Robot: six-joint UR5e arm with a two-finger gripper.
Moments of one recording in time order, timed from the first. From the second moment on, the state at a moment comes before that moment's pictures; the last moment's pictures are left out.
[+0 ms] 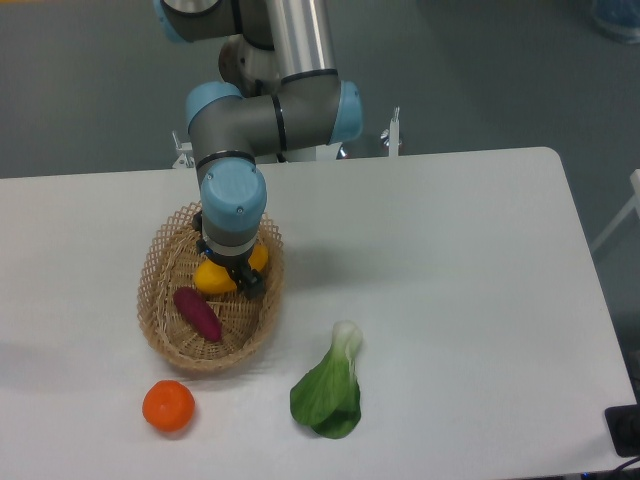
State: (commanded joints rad) arm 2.18 -1.90 -1.88 -1.13 1.43 1.07
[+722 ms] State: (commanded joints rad) arm 2.14 -1.92 -1.89 -1.07 1.46 1.04
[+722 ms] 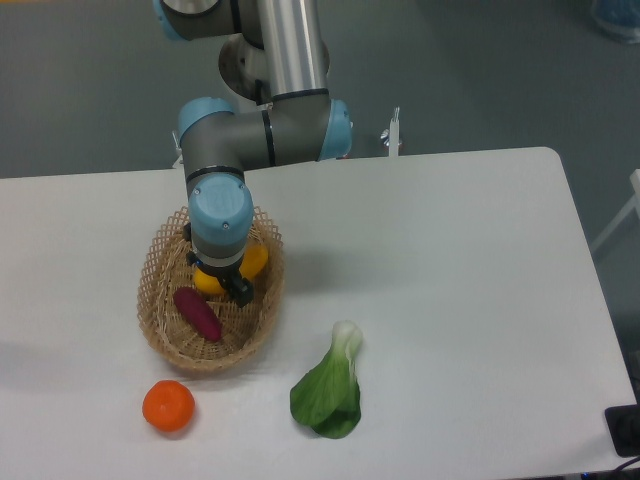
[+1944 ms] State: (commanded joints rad) arm 2.17 -1.85 -1.85 -1.09 1.50 1.06
